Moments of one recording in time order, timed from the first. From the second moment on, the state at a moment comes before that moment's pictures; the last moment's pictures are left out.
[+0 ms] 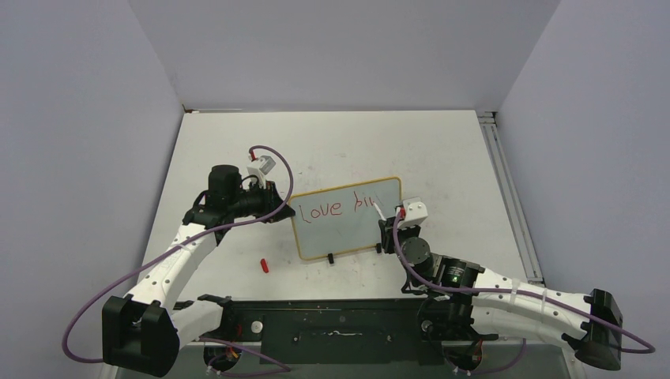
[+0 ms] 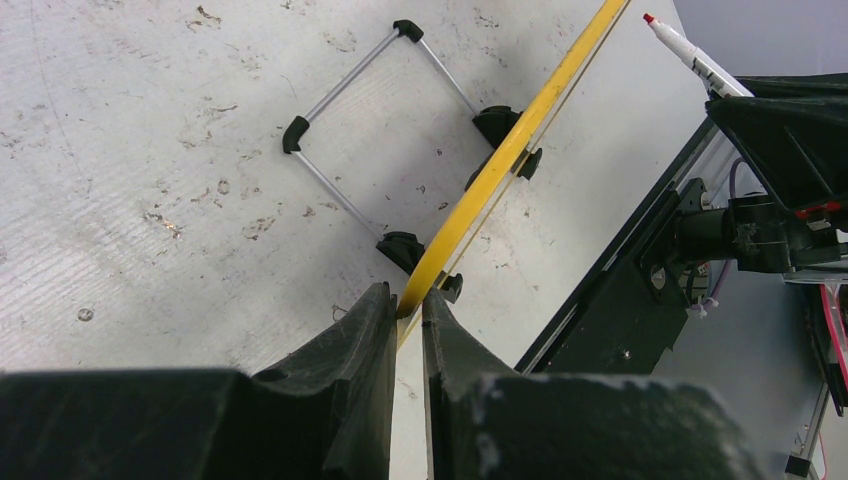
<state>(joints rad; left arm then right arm) -0.23 1.10 0.76 -0.30 0.67 -0.25 1.13 0.79 0.49 -0.03 0.78 0.34</state>
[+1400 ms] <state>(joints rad) -0.23 1.10 0.76 -0.30 0.67 -0.25 1.10 0.87 0.49 0.08 0.76 0.25</state>
